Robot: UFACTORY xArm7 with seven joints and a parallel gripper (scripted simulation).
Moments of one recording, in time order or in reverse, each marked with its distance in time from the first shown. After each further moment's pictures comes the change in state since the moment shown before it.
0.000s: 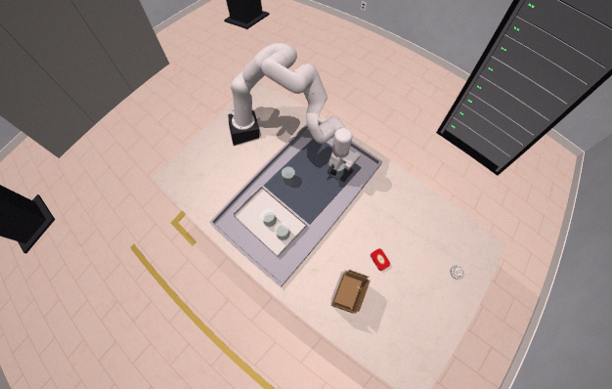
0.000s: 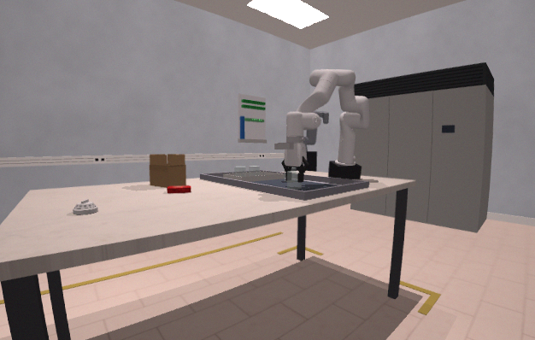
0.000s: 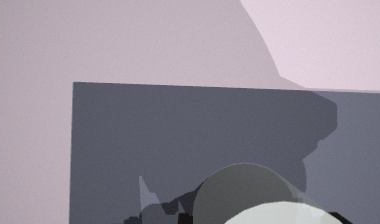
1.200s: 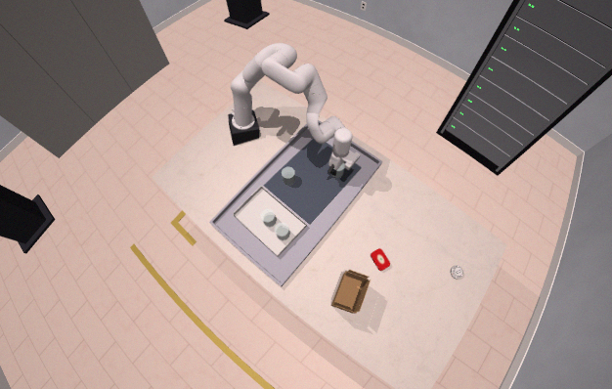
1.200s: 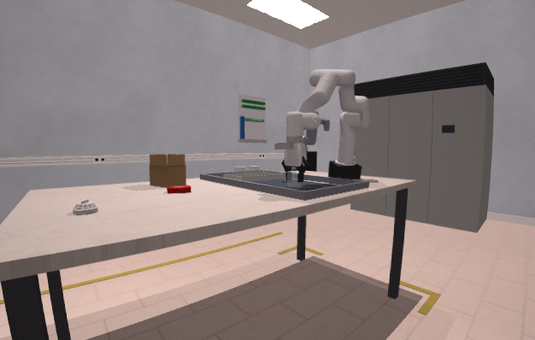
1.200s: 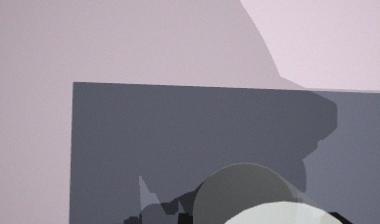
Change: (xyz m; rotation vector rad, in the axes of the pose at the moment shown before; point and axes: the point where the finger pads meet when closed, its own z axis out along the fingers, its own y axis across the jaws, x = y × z) arm 0.000 0.000 0.000 0.000 0.000 0.000
